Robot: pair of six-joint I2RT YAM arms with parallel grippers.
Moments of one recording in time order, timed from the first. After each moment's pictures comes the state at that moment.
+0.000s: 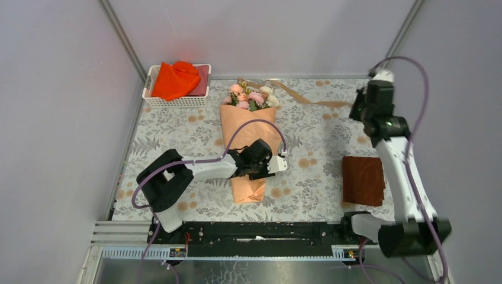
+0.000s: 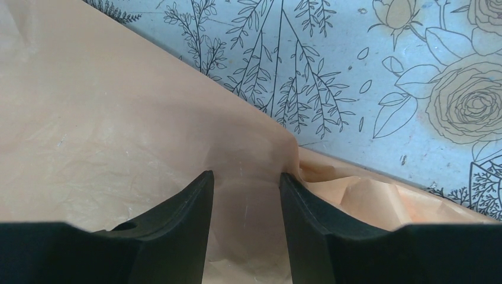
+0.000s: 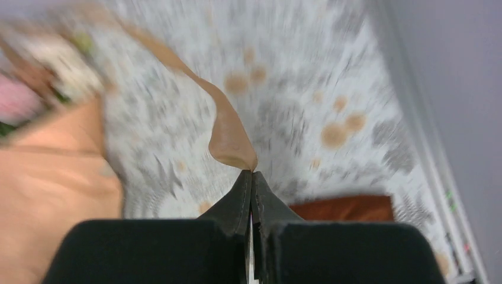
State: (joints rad) left arm -0.90 1.74 0.95 -0.18 0.06 0.57; right arm 0.06 1.31 1.21 -0.63 0.15 0.21
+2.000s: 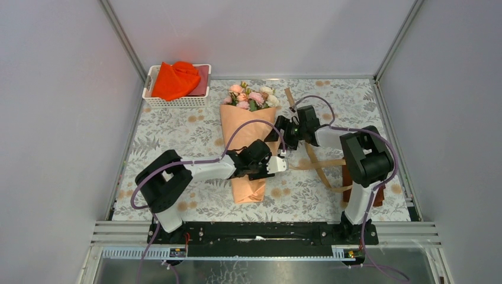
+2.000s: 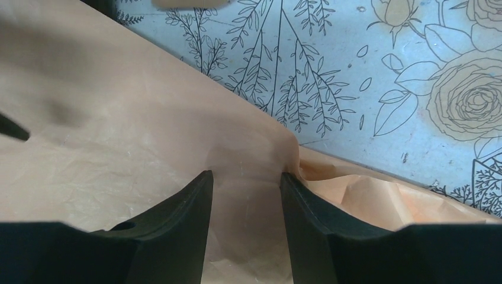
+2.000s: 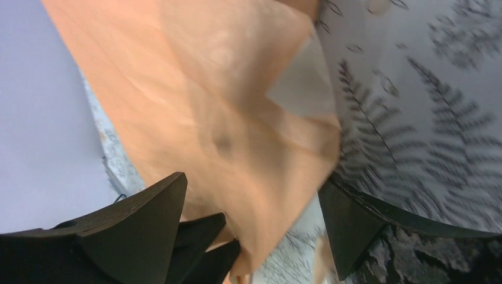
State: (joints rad) left arm -0.90 1.72 0.92 -0.15 0.07 0.58; right arm 0.37 1.87 1.00 0.01 -0.52 0.68
